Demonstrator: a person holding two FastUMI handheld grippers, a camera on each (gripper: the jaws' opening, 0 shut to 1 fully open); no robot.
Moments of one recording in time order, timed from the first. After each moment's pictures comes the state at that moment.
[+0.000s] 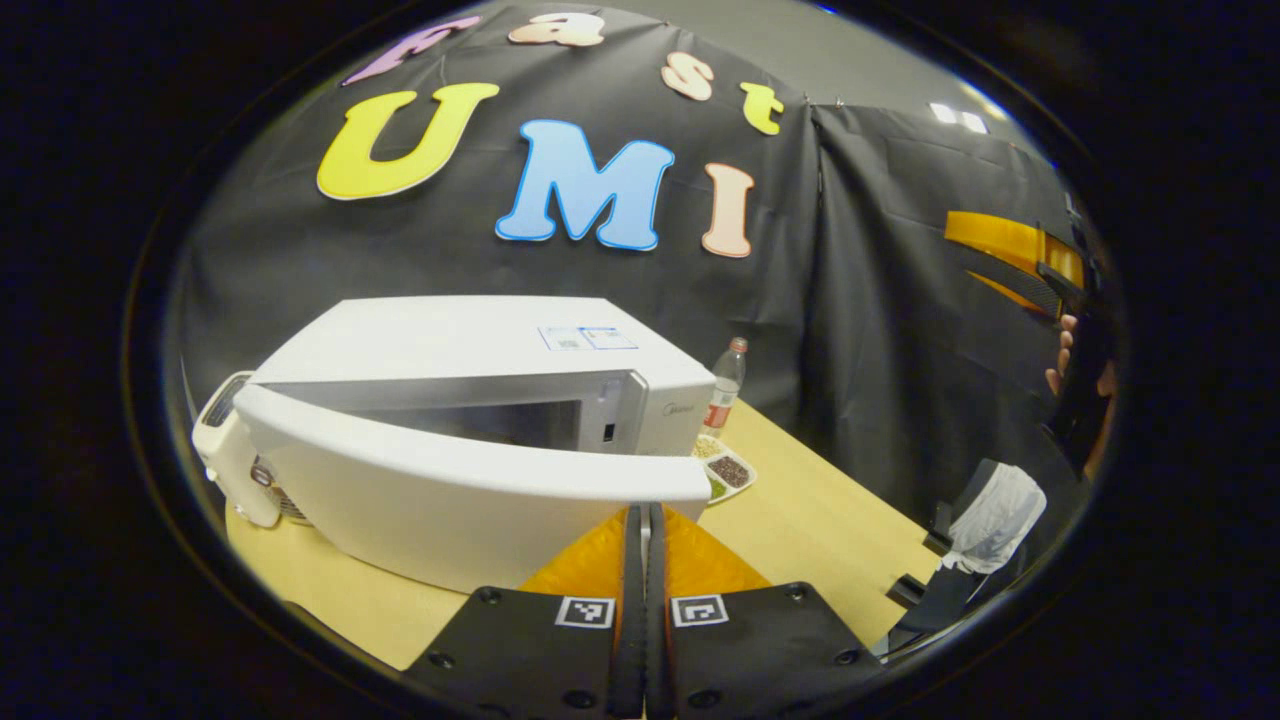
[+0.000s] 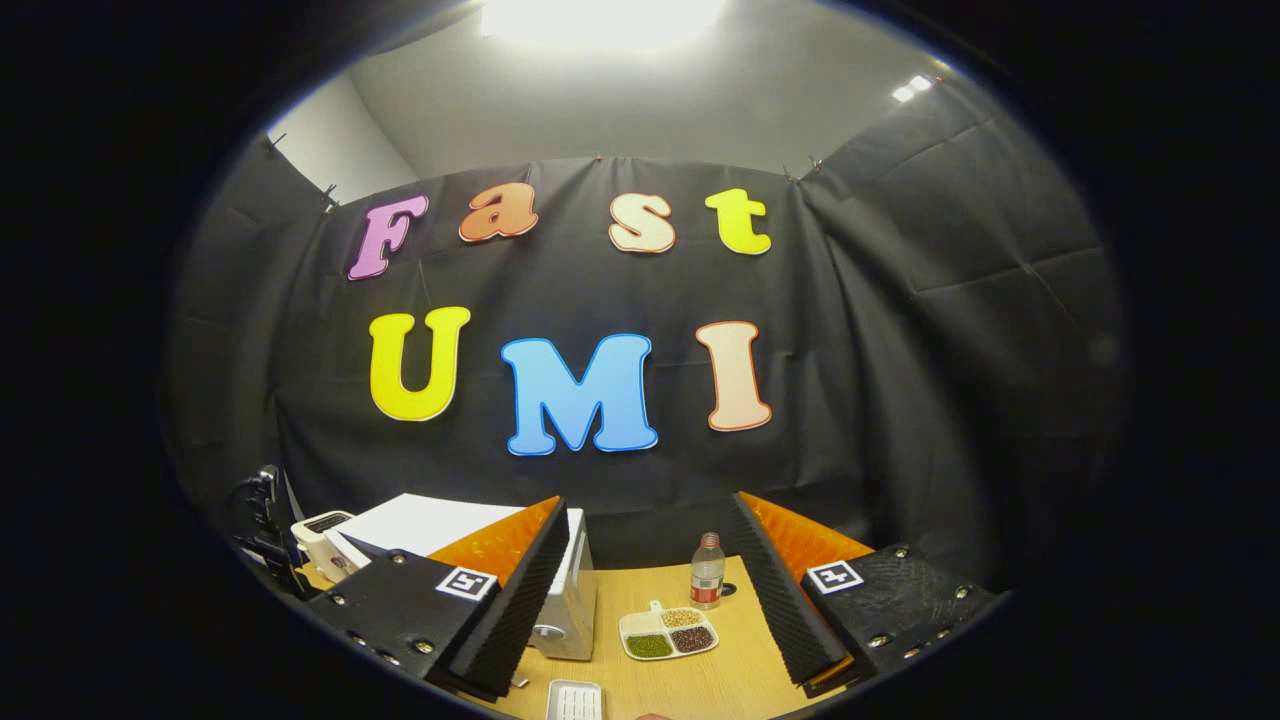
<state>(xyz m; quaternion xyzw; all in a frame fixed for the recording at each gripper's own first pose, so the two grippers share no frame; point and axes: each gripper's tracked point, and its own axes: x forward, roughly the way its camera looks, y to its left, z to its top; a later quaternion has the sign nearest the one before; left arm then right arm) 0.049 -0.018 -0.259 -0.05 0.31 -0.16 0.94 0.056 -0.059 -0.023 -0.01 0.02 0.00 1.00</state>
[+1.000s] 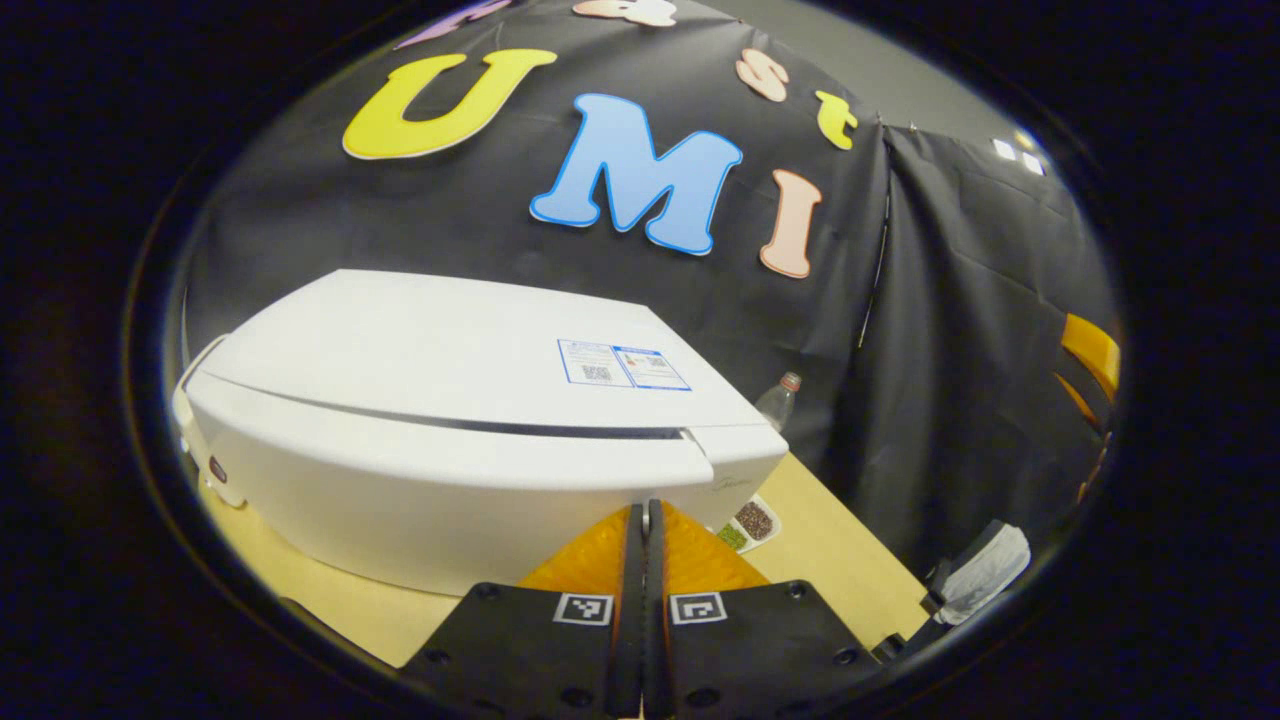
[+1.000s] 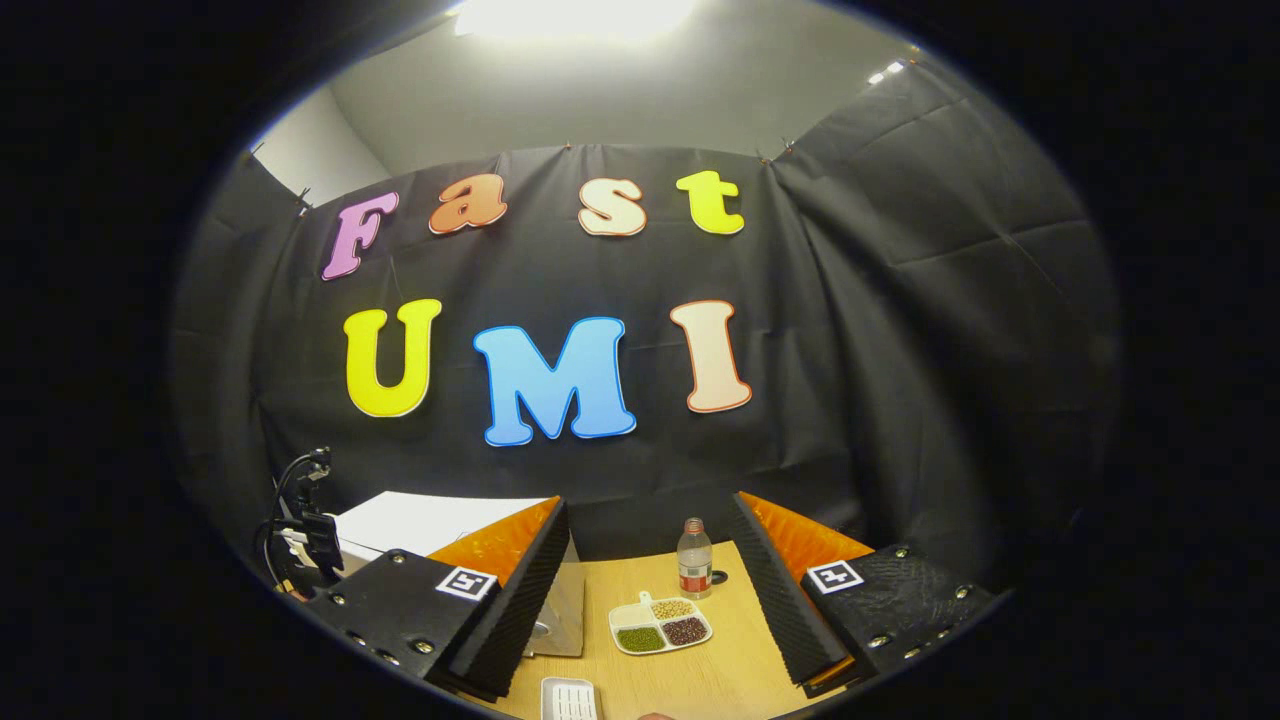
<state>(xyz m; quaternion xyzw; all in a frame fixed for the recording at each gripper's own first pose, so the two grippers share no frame) 0.134 -0.026 -0.278 -0.10 0.31 -0.11 0.94 0.064 -0.080 -0.050 0.02 0.04 -0.02 1.00</state>
